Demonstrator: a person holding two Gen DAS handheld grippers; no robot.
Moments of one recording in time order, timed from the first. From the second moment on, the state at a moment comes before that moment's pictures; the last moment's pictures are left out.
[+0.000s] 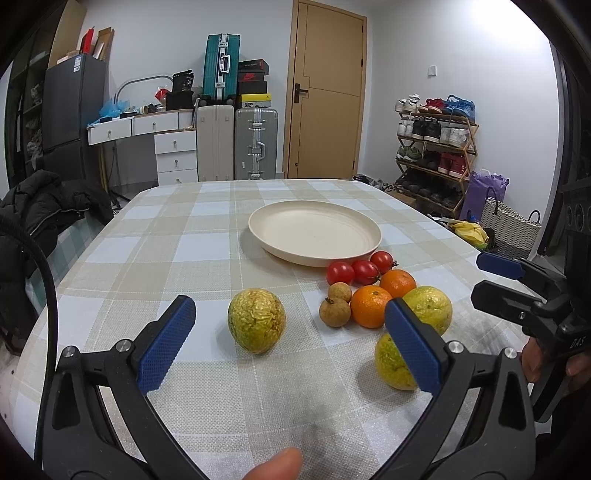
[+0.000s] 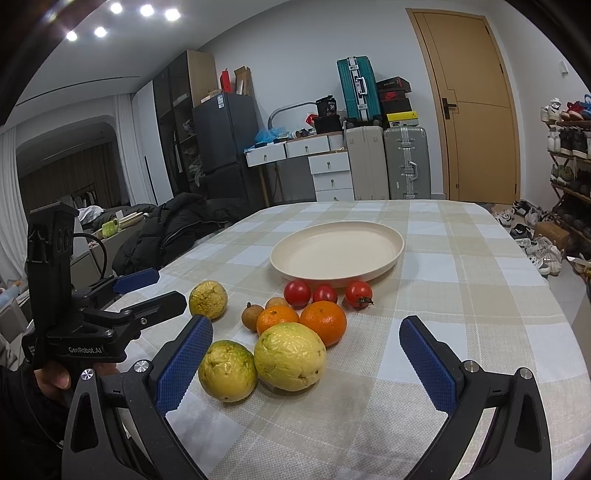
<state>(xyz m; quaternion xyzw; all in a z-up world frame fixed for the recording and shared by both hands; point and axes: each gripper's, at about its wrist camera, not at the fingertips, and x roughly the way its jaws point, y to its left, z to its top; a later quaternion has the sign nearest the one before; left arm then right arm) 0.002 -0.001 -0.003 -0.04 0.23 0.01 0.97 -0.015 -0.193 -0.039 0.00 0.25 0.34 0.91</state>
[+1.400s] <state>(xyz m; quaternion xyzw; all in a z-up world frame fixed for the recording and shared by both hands) 0.001 0.002 -0.004 -0.03 0.23 0.02 0.97 -0.012 -0.190 -0.039 -0.02 0.25 0.30 0.92</state>
